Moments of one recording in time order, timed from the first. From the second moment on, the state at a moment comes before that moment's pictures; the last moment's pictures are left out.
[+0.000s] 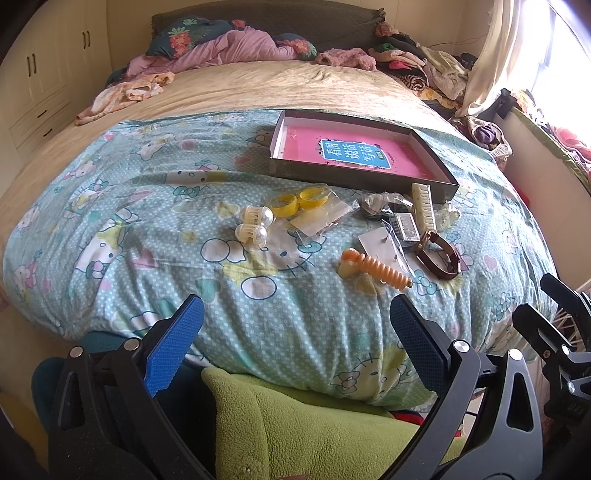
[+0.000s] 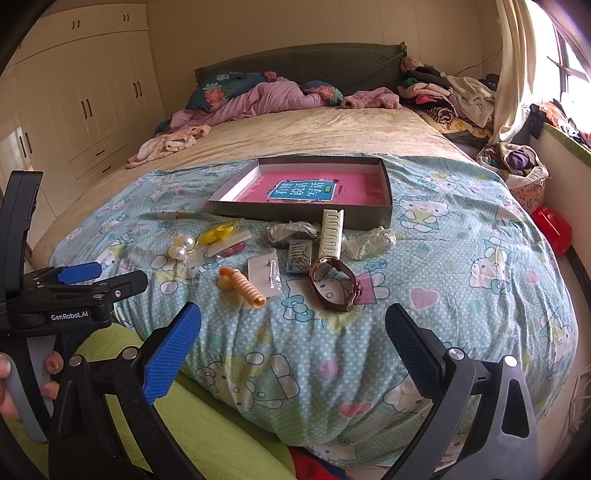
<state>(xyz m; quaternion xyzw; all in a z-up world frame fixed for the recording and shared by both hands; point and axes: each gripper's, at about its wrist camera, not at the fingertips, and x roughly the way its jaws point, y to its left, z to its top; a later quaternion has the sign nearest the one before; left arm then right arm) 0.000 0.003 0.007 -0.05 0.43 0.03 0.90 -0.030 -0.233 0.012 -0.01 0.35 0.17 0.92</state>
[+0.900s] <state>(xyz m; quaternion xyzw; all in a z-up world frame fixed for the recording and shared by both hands) 0.033 0.027 -0.008 -0.03 0.44 0.06 0.89 0.021 -0.270 0.018 0.04 0.34 0.17 0.92</state>
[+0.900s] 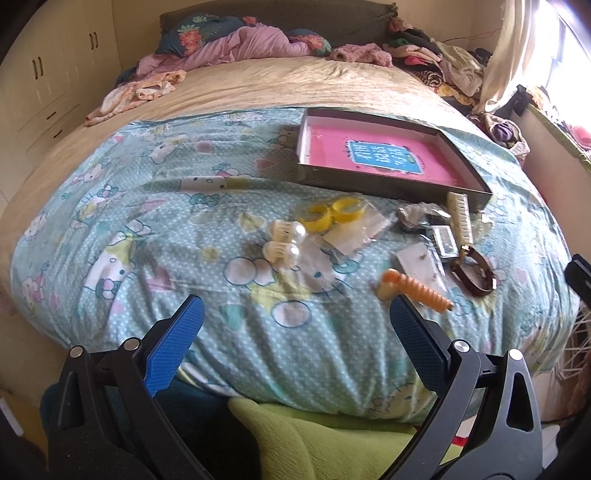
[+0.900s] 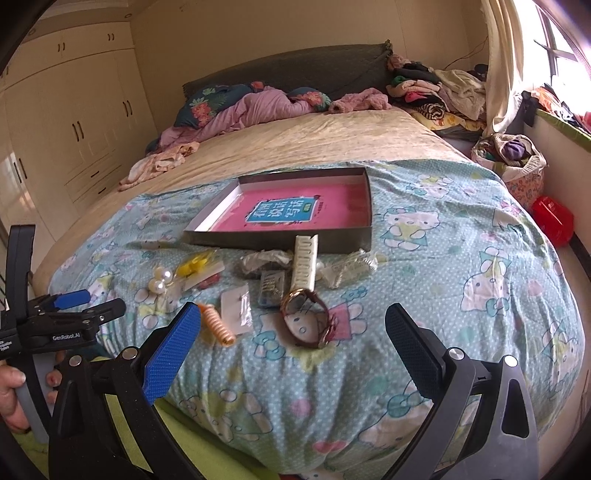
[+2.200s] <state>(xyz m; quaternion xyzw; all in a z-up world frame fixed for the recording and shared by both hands) 0.127 0.066 -0.080 -0.03 0.49 -0.01 0.87 0.113 -0.228 -0.090 -0.07 0.44 0.21 0.87</state>
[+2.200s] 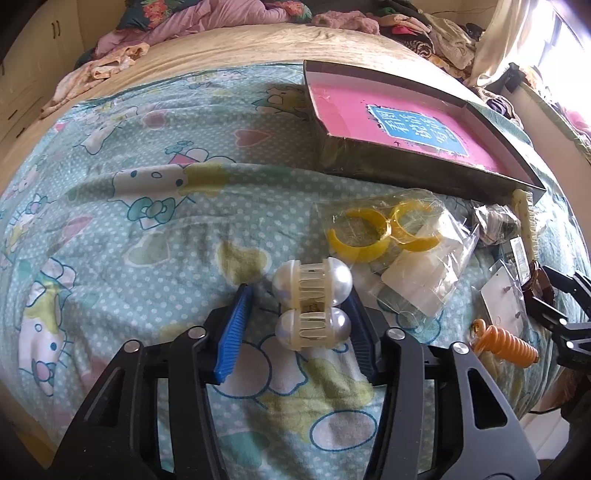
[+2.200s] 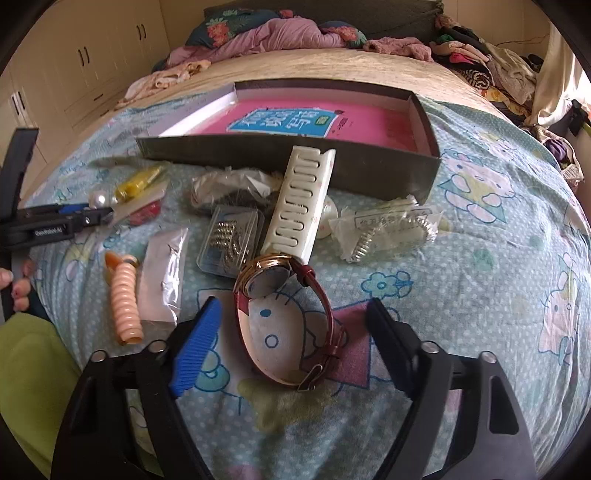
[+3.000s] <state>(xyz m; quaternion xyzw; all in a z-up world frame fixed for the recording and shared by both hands) 0.146 0.087 -0.018 -0.07 0.44 -0.02 0.90 0.109 -0.259 -0.019 -0.03 0.36 0.24 0.90</state>
